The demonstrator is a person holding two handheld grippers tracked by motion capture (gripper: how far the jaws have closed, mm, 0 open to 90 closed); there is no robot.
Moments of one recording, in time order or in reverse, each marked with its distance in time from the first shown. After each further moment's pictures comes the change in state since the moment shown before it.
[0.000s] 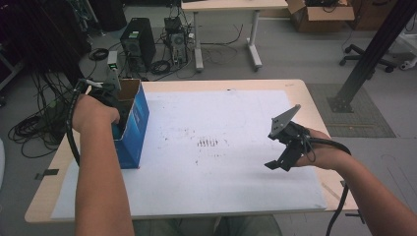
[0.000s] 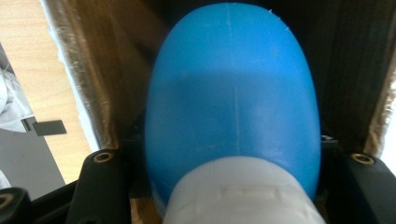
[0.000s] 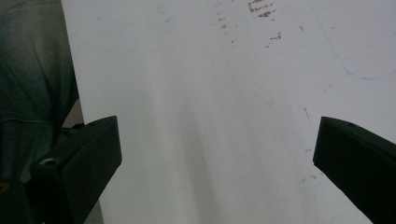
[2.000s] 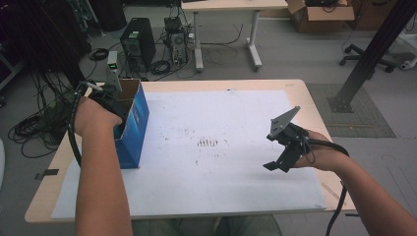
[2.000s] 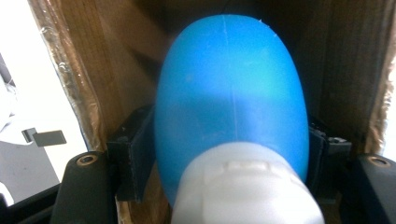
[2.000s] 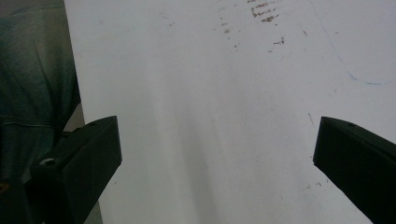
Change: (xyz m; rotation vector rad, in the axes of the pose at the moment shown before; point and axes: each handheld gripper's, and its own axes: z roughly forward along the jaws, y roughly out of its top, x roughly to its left) left arm -0.001 -0.006 0.001 -0.043 0.001 0.028; right arm 0.002 -0.001 0.004 -0.019 0.006 0.000
